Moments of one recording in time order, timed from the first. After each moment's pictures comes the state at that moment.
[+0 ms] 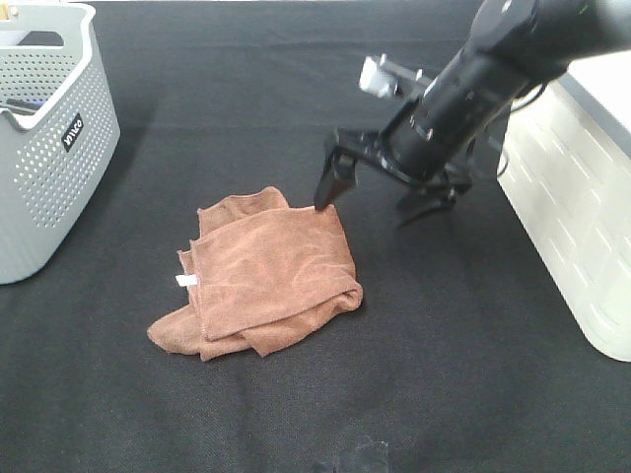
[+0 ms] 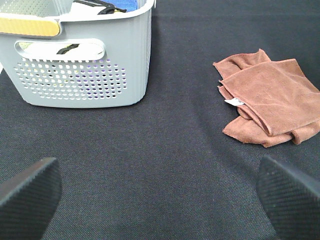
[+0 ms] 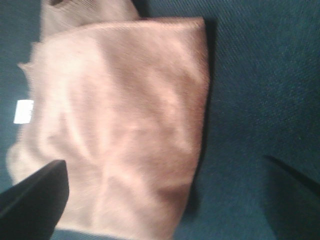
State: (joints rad) left arm 0.08 0.00 -0.50 -0.15 1.05 0.07; right arm 0.39 2.05 -1.37 0.54 0.71 -0.21
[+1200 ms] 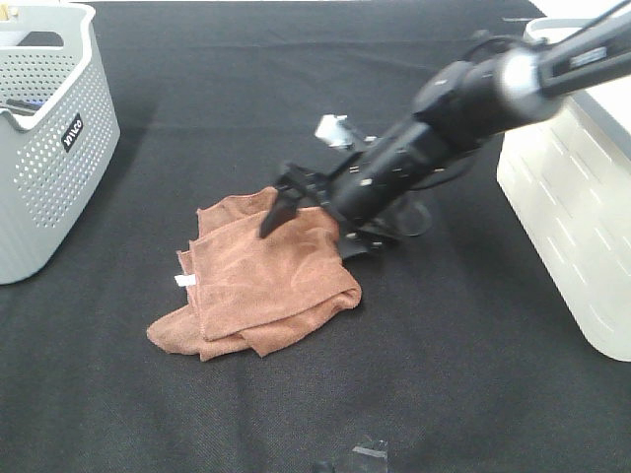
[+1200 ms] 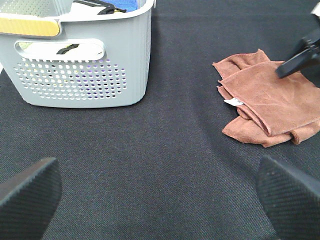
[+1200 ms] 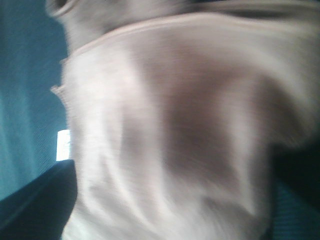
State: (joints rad) left arm 0.08 0.00 -0.50 -0.15 1.05 0.07; right arm 0.49 2.31 -1.47 0.89 0.67 -0.32
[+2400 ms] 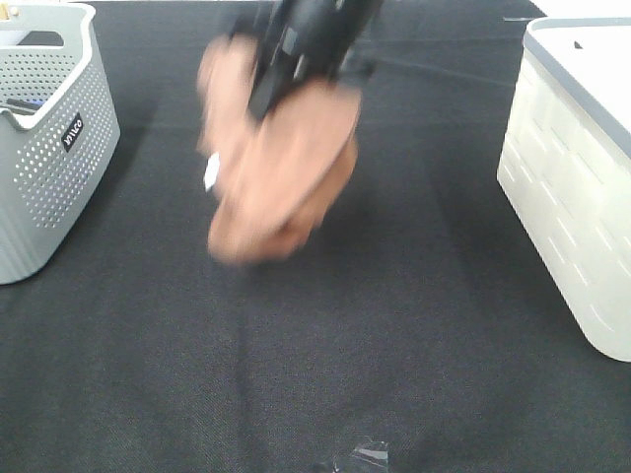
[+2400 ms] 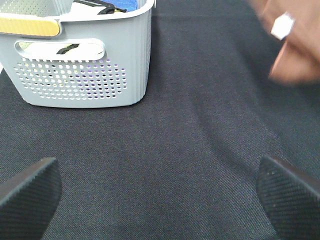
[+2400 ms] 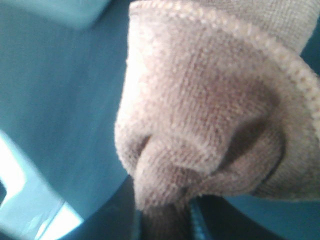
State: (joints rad) left arm 0.08 0.00 -0.50 -0.15 1.05 0.07; right arm 0.53 2.11 -2.08 0.42 1.21 -0.17
